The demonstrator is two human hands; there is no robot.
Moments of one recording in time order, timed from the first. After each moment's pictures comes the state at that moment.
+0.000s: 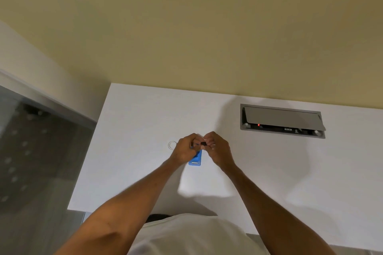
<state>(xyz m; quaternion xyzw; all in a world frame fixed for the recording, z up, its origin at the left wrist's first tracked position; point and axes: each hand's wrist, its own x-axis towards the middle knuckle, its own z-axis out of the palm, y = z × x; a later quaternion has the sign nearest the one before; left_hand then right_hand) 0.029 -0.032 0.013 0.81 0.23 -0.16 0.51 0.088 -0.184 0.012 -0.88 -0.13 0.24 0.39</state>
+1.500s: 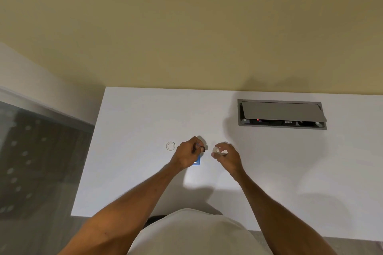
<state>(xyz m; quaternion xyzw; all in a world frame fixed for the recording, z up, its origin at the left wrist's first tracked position) 0.030 -0.048 0.011 0.84 0.22 -0.21 0.45 0.086 -0.235 -0.021 -0.84 0.04 0.32 0.44</state>
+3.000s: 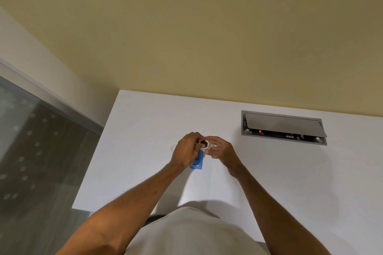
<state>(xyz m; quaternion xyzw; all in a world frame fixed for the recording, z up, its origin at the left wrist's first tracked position) 0.021 -0.045 0.038 0.91 0.17 -0.07 0.36 0.092 -0.210 0.033 -0.74 -0.05 0.39 0.54</state>
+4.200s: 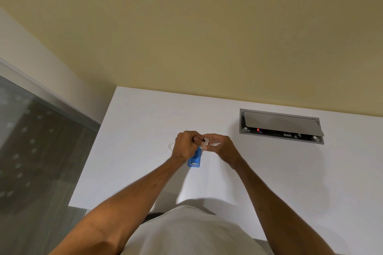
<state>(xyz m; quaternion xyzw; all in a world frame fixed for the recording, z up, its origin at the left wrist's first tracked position) 0.034 -0.047 0.039 0.85 0.28 -0.08 0.44 0.110 -0.208 0.030 -0.79 -0.15 0.36 0.48</state>
